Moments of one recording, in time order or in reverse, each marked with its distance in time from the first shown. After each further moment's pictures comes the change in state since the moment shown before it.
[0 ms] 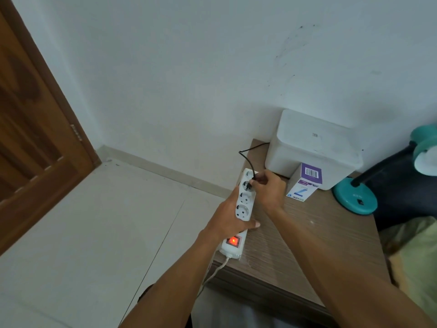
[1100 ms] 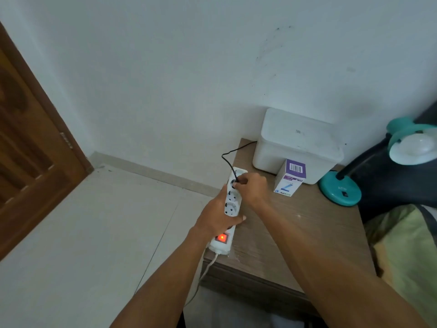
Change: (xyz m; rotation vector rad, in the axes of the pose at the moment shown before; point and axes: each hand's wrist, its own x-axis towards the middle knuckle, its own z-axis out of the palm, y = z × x) left_hand -0.004 0.012 0.002 0.237 0.040 -0.065; right_hand -0.006 -0.009 -0.012 -0.294 -0.172 -0.023
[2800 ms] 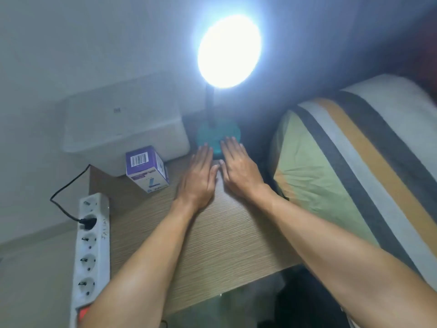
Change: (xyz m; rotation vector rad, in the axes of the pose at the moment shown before) left_hand 0.145 0.129 0.243 0.546 -0.185 0.598; right_hand 0.015 0.313 -0.124 -0.351 0.280 -0.069
